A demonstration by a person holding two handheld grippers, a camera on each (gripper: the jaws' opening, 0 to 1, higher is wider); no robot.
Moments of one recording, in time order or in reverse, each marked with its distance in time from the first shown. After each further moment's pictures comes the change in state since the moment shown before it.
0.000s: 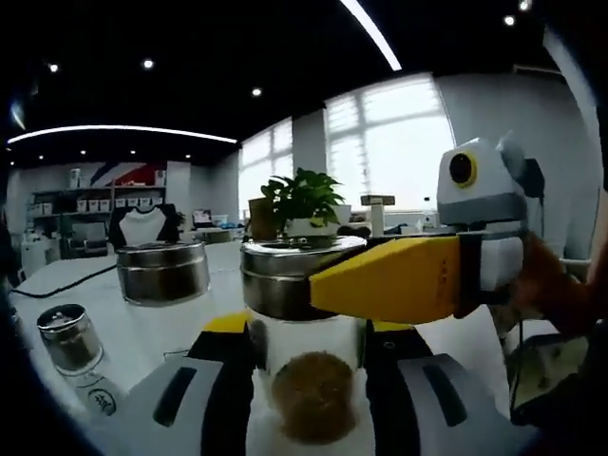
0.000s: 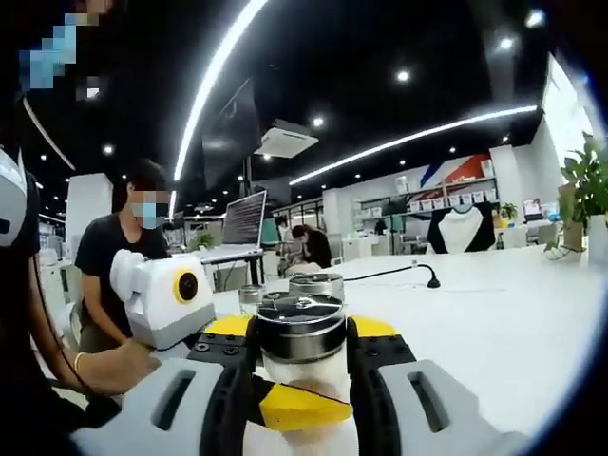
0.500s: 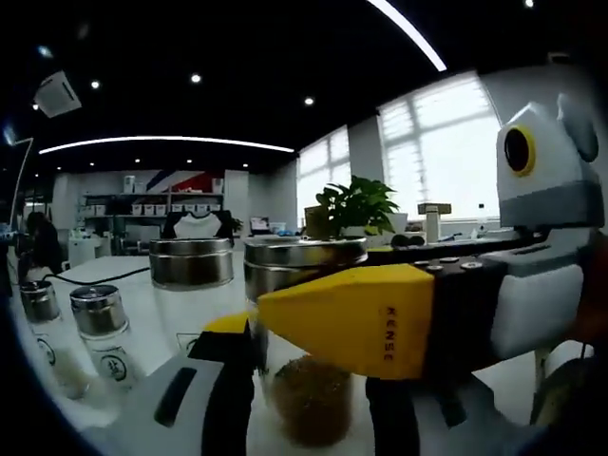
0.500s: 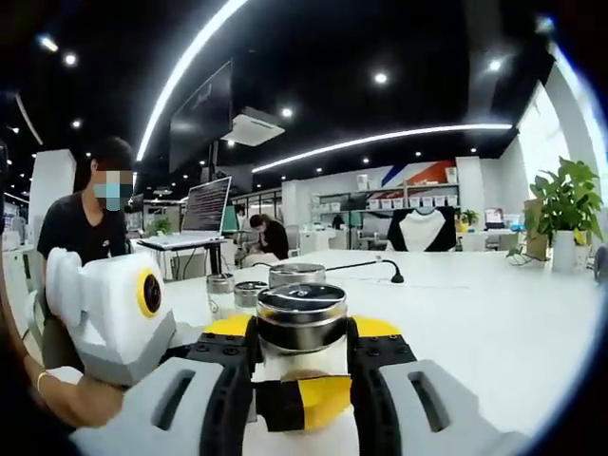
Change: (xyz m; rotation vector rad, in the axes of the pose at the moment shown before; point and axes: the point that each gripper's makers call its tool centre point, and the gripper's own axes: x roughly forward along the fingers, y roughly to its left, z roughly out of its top) left arm 0.000 0.010 0.001 -0.010 -0.058 0.199; right arm 0.007 -0.007 -0.004 0.019 0.019 -0.163
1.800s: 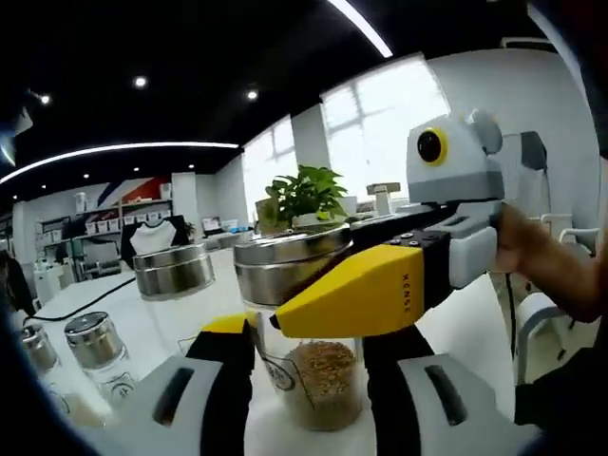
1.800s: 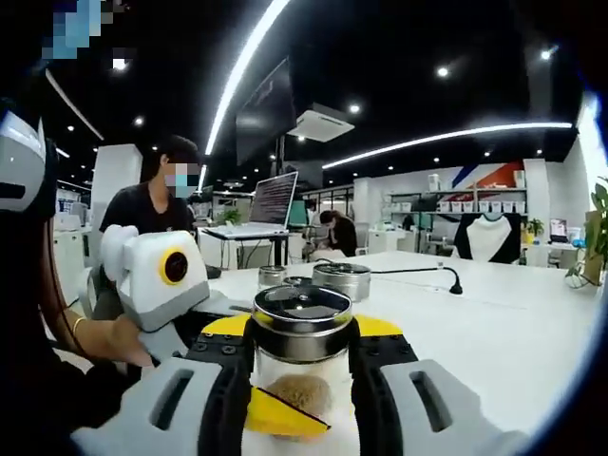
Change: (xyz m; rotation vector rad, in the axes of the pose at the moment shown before) left arm -0.019 -0.013 -0.004 0.158 0.065 -0.268; right arm -0.001 0.021 -0.003 -0.102 0.014 0.362
